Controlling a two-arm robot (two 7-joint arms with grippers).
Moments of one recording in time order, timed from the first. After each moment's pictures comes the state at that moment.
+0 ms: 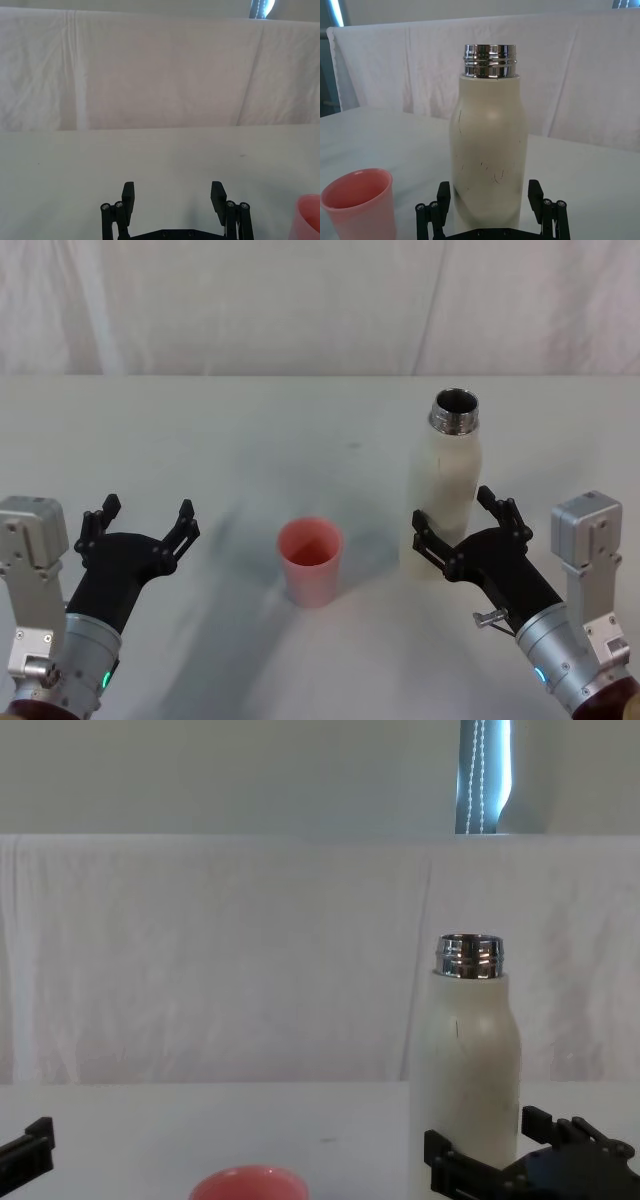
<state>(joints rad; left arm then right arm) 0.27 0.24 0.04 -1.85 -0.25 -0.02 -0.02 -0.09 0.13 -0.28 -1.67 0.09 -0.09 0.19</state>
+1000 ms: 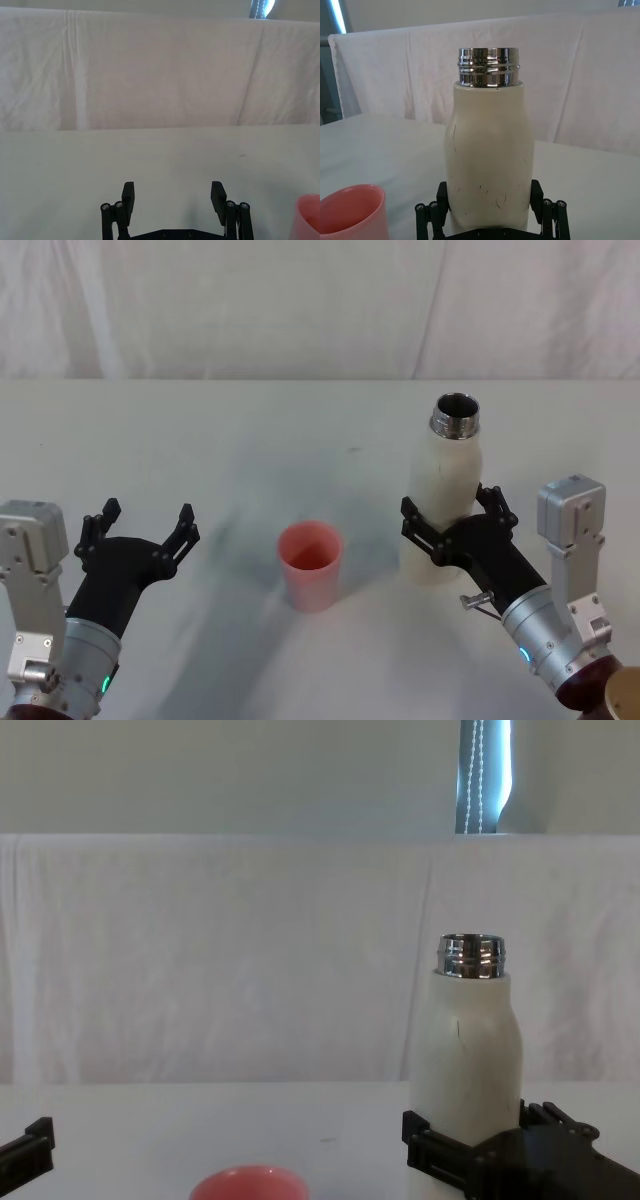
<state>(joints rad) 0.27 0.24 0.04 -1.85 -0.25 -0.02 -0.02 -0.01 0.10 -0.29 -1.59 0.12 -0.10 0.21</state>
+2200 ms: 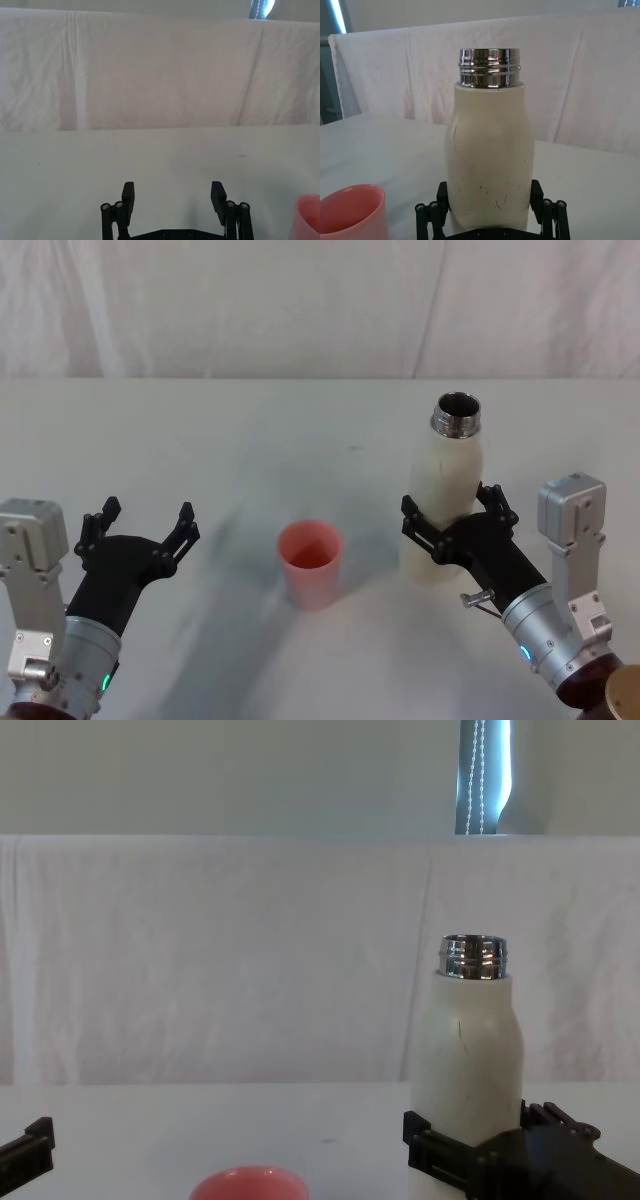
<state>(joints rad) 0.27 0.24 0.04 -1.85 -0.25 -0.02 -0.02 -0.01 0.11 -0.29 -1.59 0.12 -0.10 0.21</state>
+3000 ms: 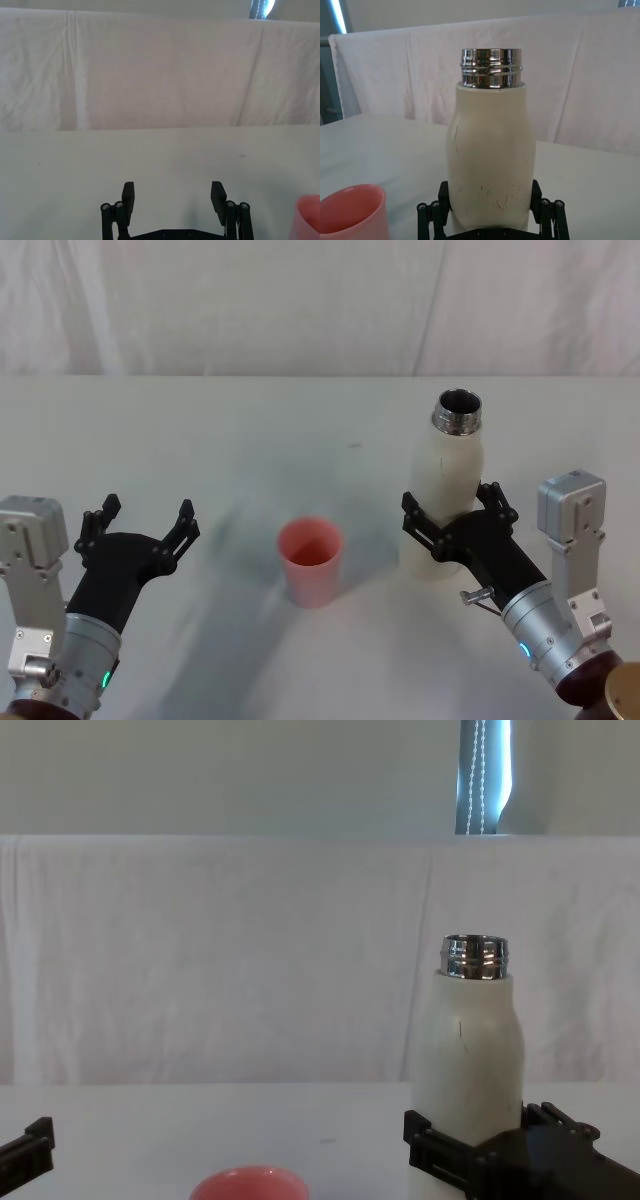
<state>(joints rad) 0.27 0.24 0.04 -1.85 -0.25 -0.02 -0.02 -0.01 0.11 -0.29 -1.59 0.12 -0.10 0.21</state>
